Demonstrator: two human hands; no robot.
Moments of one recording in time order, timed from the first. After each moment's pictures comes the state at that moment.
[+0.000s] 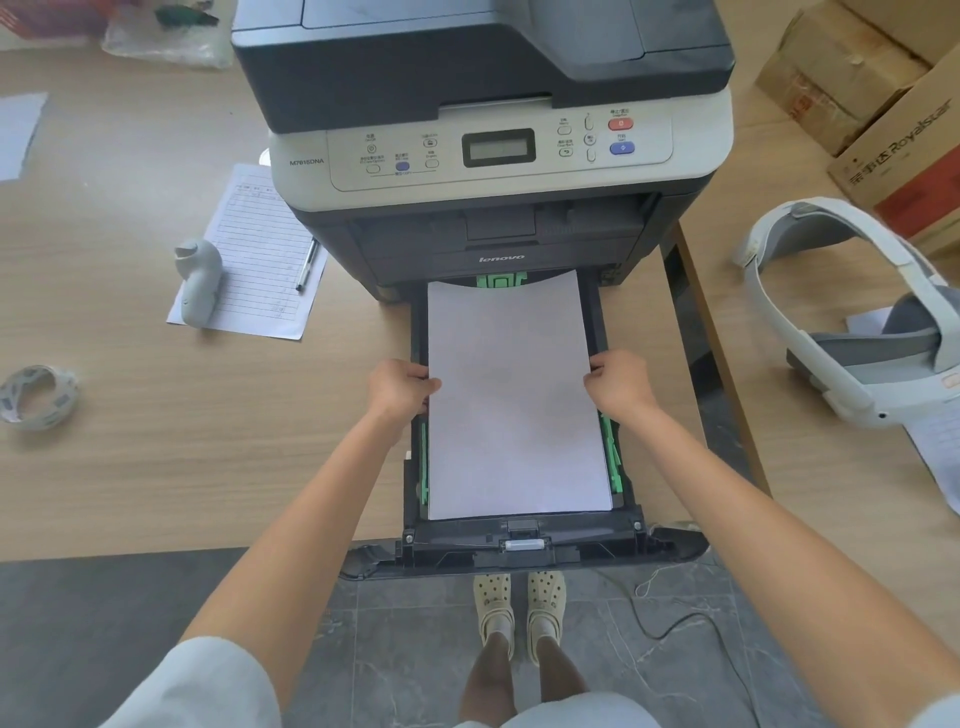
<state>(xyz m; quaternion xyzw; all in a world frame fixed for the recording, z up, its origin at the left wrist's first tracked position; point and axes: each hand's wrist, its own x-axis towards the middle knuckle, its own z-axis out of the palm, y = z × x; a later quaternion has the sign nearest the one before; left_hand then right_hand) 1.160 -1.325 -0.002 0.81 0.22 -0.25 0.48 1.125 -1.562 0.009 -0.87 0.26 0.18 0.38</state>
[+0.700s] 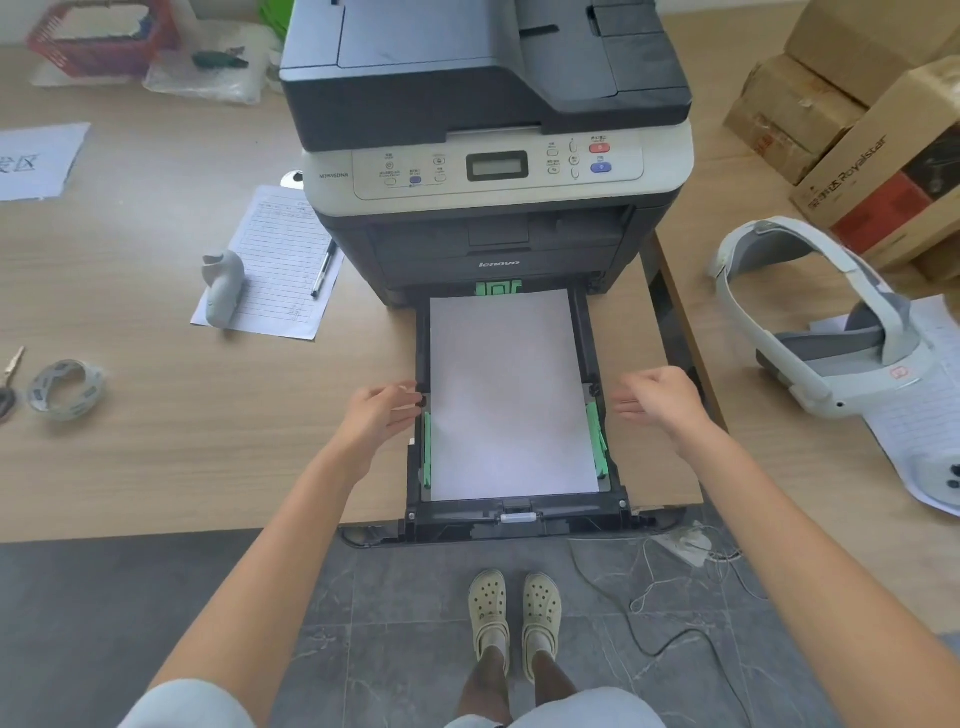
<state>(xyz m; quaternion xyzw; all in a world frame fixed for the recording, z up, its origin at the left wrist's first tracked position) 1.105 -1.291 0.032 0.72 0.22 -0.27 0.60 1.071 -1.600 0.040 -0.77 0.34 0.16 0.52</state>
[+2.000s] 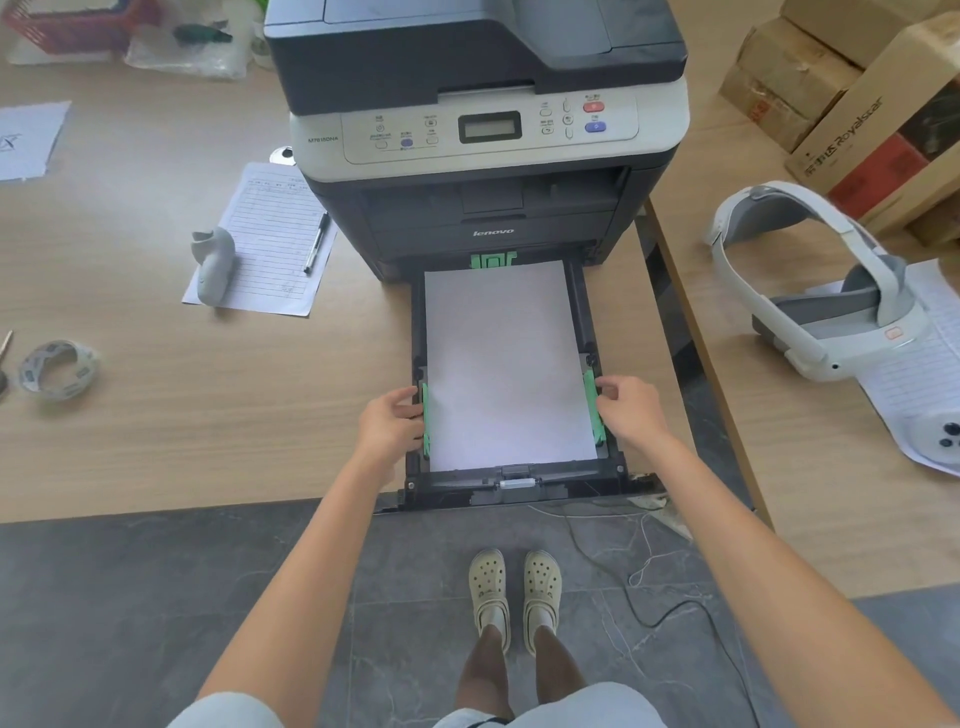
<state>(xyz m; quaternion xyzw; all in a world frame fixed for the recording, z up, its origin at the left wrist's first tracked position) 1.064 -1.303 0.005 0.75 0.25 -0.26 0.55 1.036 -1.569 0.009 -0.87 0.25 0.17 0.39</state>
